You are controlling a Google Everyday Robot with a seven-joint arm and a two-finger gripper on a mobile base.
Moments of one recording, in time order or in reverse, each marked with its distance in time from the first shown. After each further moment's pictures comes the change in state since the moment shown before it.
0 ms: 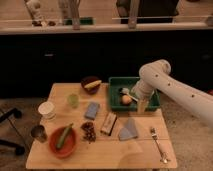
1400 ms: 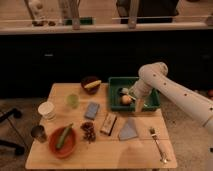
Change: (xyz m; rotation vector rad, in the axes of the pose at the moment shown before) arm 0.006 -0.023 0.039 -0.002 -0.068 -0.023
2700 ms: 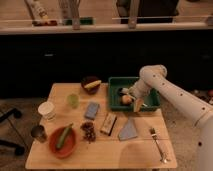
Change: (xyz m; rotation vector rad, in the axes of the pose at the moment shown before) arm 0.009 -0.015 0.029 0.004 -0.062 -0.005
